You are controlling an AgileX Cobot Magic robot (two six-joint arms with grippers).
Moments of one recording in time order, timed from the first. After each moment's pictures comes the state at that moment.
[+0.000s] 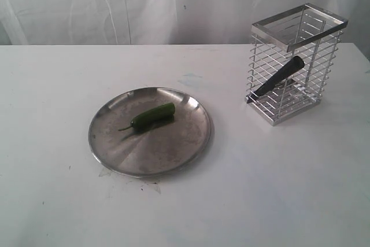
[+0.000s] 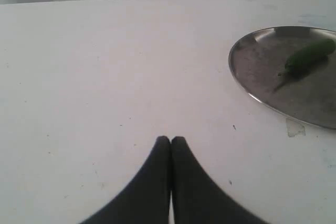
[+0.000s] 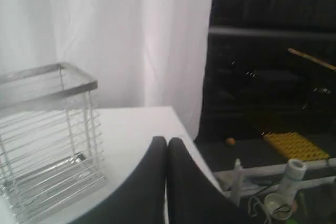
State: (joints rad) left arm 0.07 0.00 0.02 -0.15 0.34 0.15; right arm -0.20 0.46 -0.37 -0.59 0.06 0.53
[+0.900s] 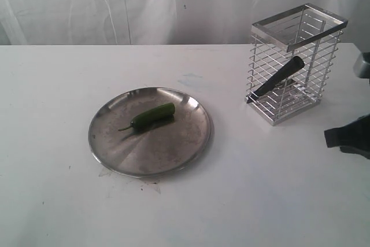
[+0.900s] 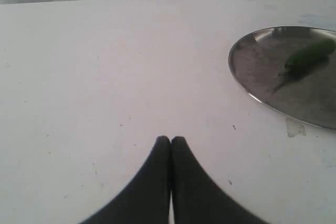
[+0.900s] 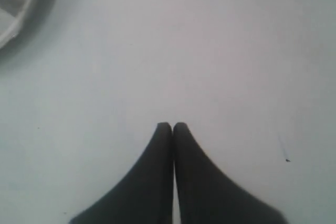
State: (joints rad) left arm 0.07 0.00 0.02 -0.15 0.34 0.15; right arm -0.01 1.12 -0.67 0.37 0.66 -0.39
